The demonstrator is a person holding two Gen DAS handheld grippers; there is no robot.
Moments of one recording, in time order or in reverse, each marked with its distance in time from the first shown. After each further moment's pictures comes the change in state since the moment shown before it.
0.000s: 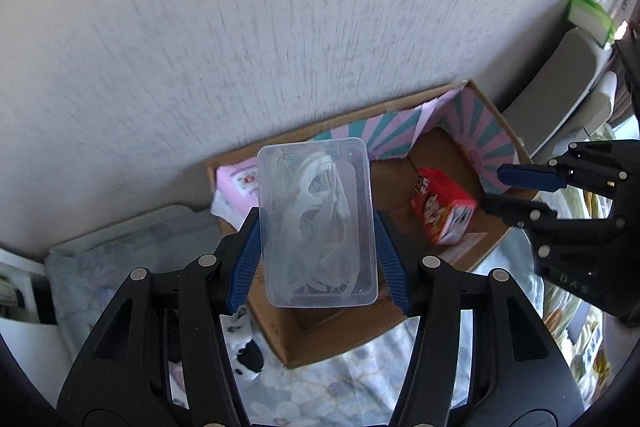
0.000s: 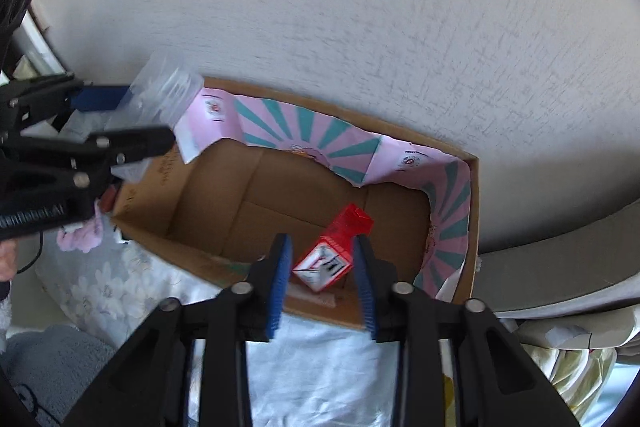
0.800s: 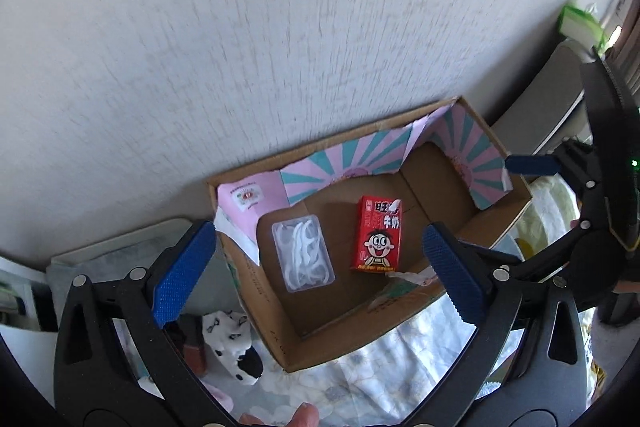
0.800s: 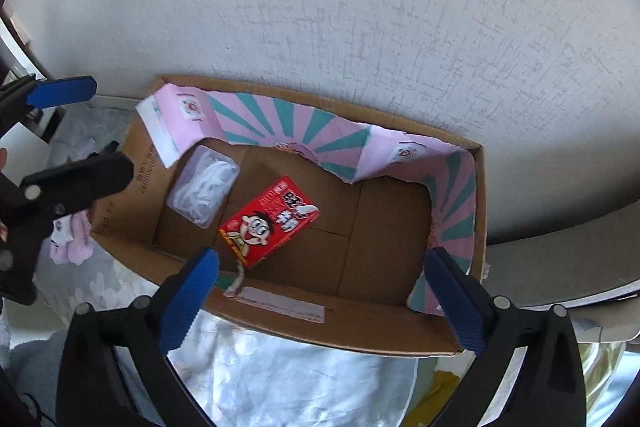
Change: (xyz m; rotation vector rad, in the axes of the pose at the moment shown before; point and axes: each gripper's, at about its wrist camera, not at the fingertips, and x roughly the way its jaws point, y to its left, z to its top) left arm -0.018 0.002 0.004 0.015 -0.047 -0.022; right arm 0.017 -0.016 0.004 0.055 0.027 0.023
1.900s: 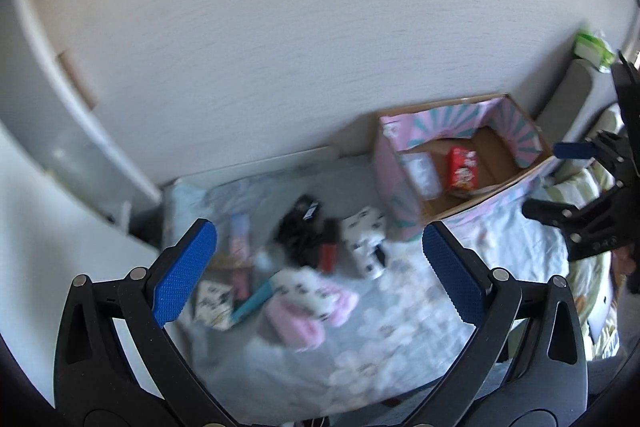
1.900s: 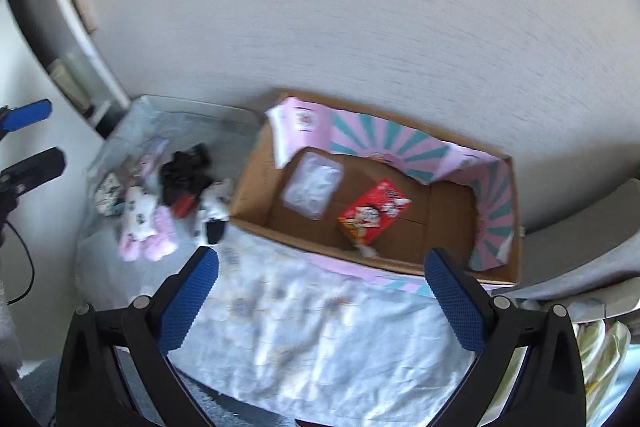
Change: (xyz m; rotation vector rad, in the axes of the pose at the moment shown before) left arm -0.159 0.122 -0.126 -0.117 -0.105 0.198; right arm -0.069 0.122 -0.027 -0.027 -0.091 0.002
